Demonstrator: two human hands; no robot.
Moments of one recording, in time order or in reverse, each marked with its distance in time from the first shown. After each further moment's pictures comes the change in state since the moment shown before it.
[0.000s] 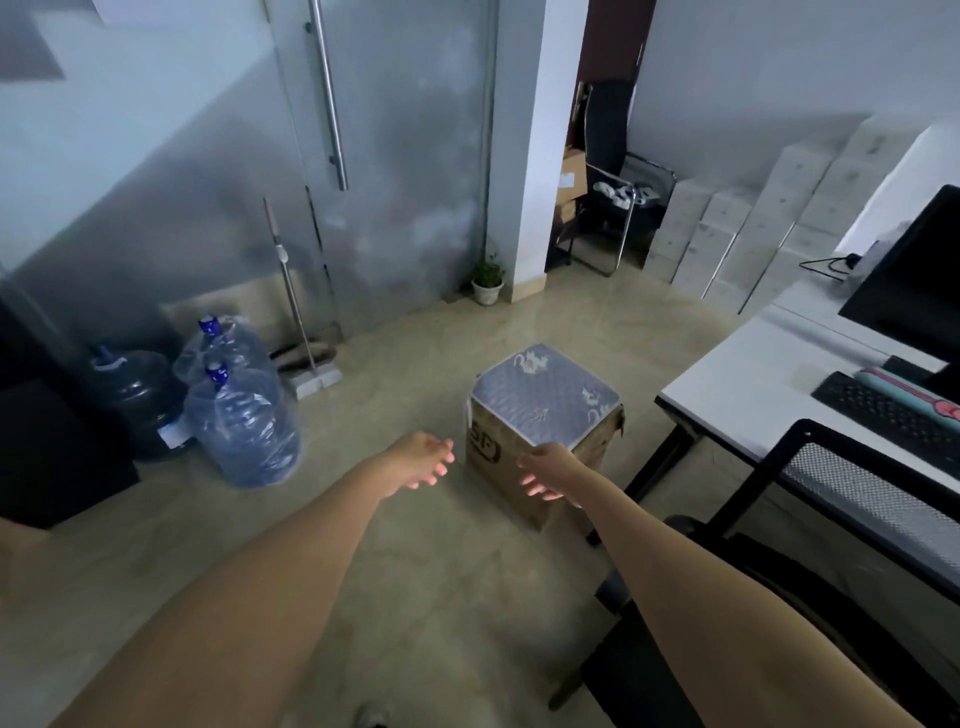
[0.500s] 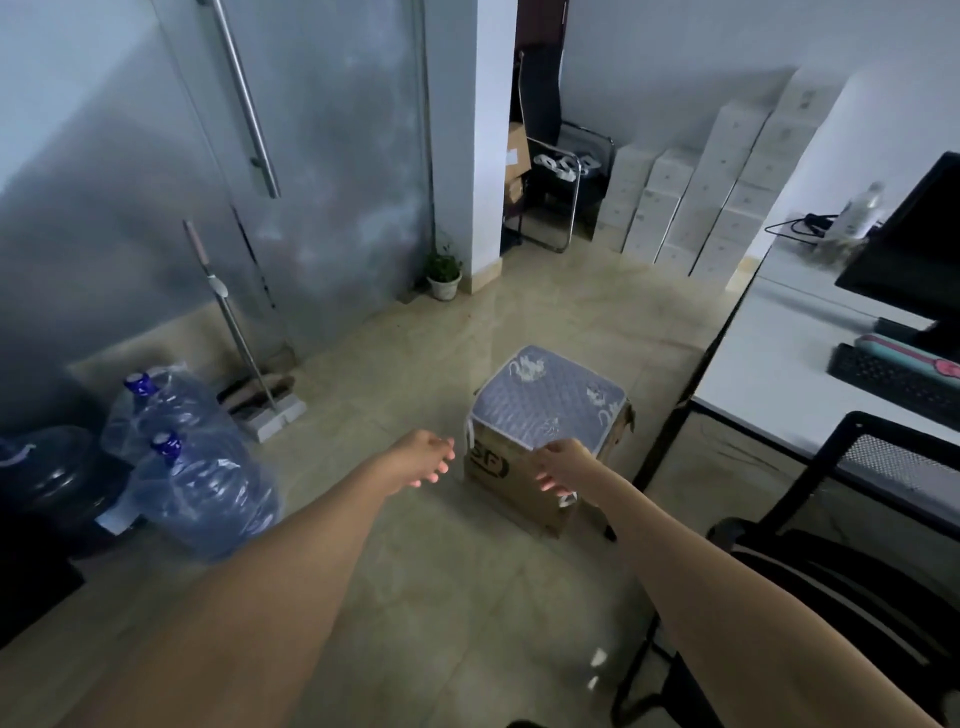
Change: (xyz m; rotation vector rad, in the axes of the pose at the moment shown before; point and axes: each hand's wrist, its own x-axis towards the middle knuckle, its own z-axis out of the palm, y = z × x) left_hand 0.152 0.005 -0.129 0.102 -0.154 0.035; right_hand 0.112 -0.099 0.031 0.231 0.166 0.166
